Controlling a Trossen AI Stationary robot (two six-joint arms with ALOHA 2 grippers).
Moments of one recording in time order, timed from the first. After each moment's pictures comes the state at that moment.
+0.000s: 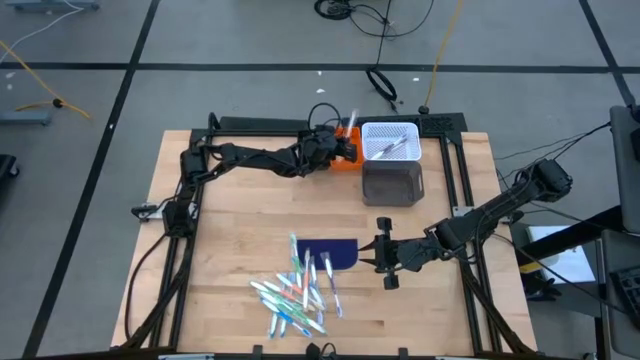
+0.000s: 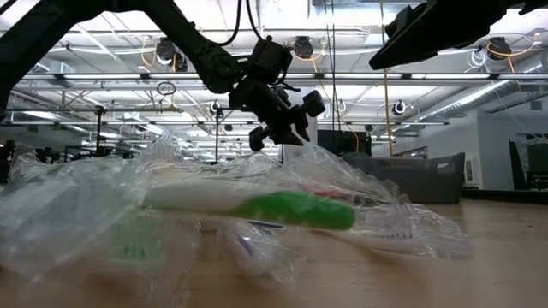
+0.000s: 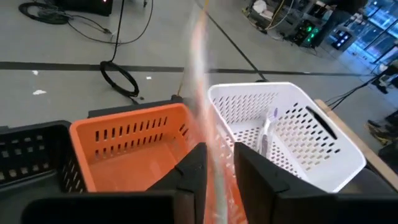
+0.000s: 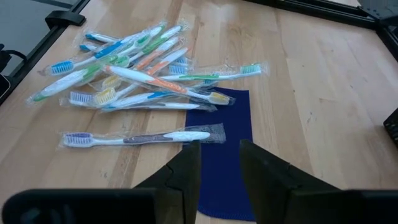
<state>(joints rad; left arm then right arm) 0.36 2.09 1.38 0.34 -0.42 -0.65 0.48 1.30 0.74 -0.05 0.39 0.11</state>
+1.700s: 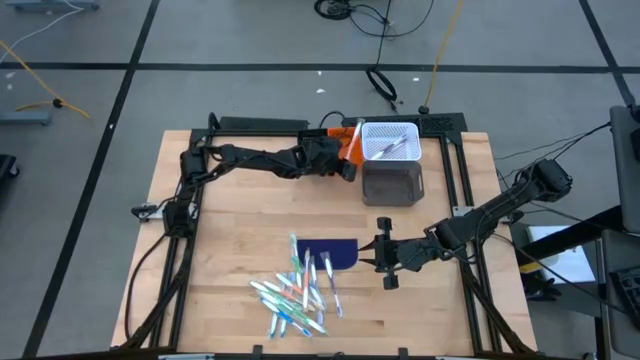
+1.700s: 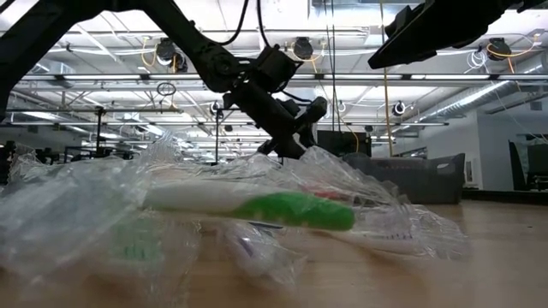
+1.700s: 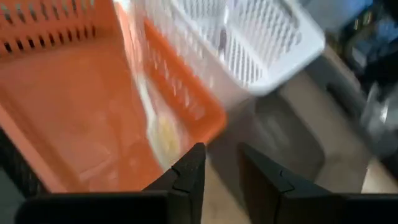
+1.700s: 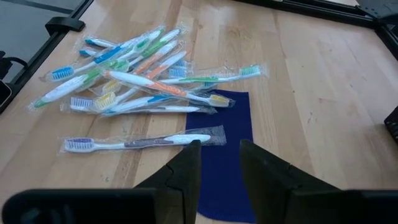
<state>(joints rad) 0.34 2.08 1.38 0.13 -0.04 -0.65 0.48 1.30 0.74 -0.05 0.40 0.13</state>
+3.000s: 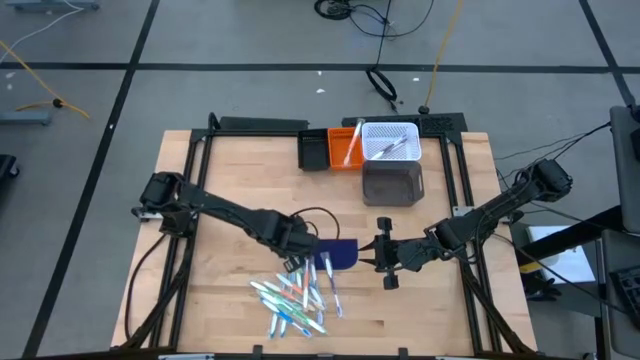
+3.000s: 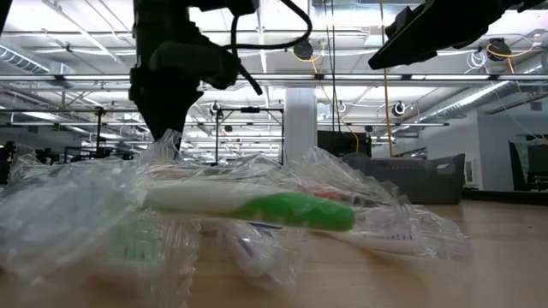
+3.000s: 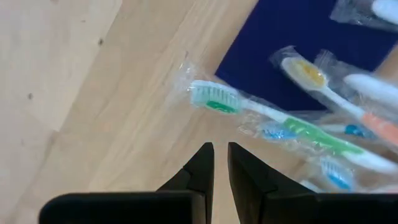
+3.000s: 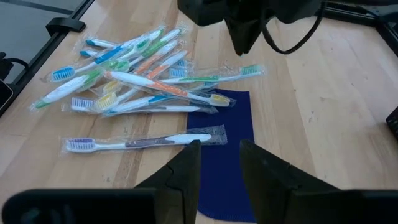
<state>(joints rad) -0.23 1.83 1.34 -1.03 -0.13 -0.83 0.48 1.30 0.74 -0.05 0.39 0.14</state>
